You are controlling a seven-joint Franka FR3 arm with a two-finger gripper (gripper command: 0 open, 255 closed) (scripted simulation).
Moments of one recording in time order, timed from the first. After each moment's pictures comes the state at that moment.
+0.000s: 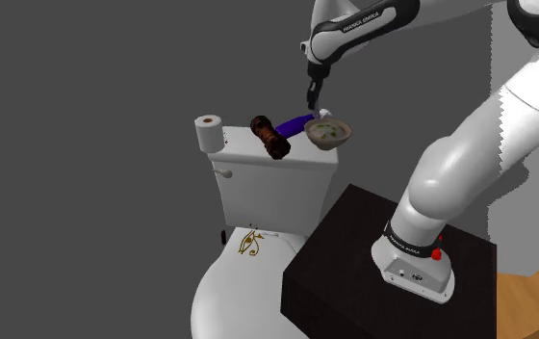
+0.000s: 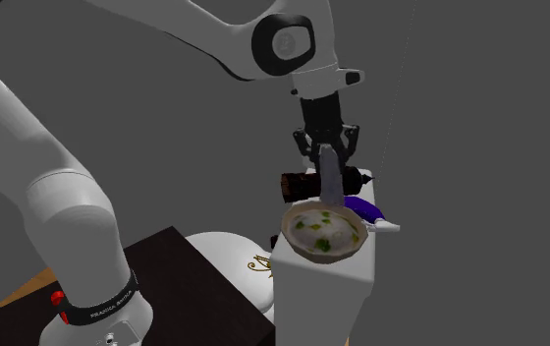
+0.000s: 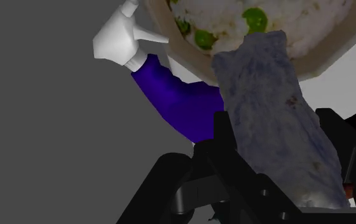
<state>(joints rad) -0.02 -0.33 -0.36 -2.34 -0.29 2.21 -0.49</state>
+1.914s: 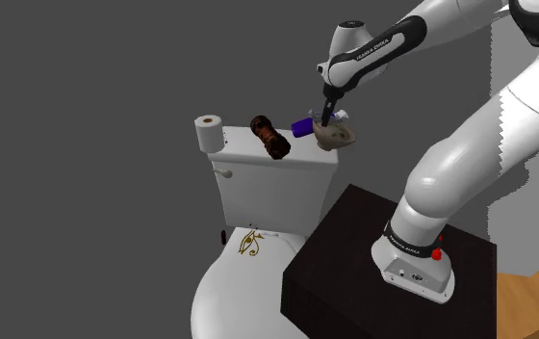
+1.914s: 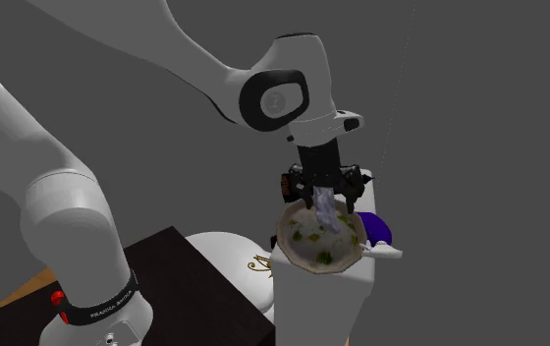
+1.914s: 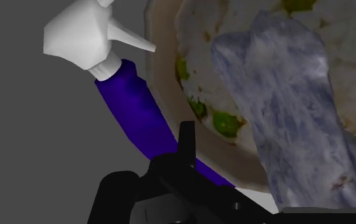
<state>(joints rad) -0.10 -0.35 -0.44 -2.54 -0.35 2.43 -0.57</state>
